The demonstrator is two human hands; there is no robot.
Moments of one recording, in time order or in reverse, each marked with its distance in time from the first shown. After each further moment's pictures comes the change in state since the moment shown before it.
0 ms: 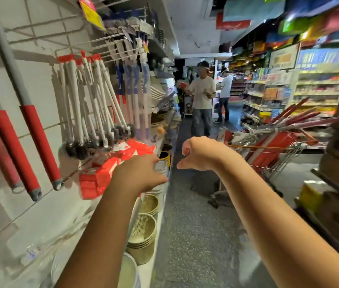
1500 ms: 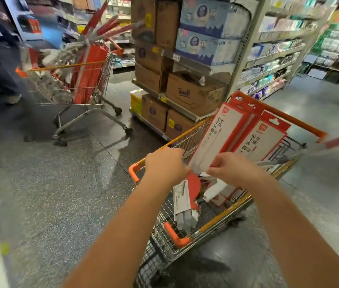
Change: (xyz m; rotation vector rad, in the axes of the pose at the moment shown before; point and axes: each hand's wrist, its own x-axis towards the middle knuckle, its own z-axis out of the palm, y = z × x) left_hand -0.218 0.347 0.248 0.013 -0.412 0.908; right_hand -0.452 0.267 0.100 0.133 -0.104 1.141
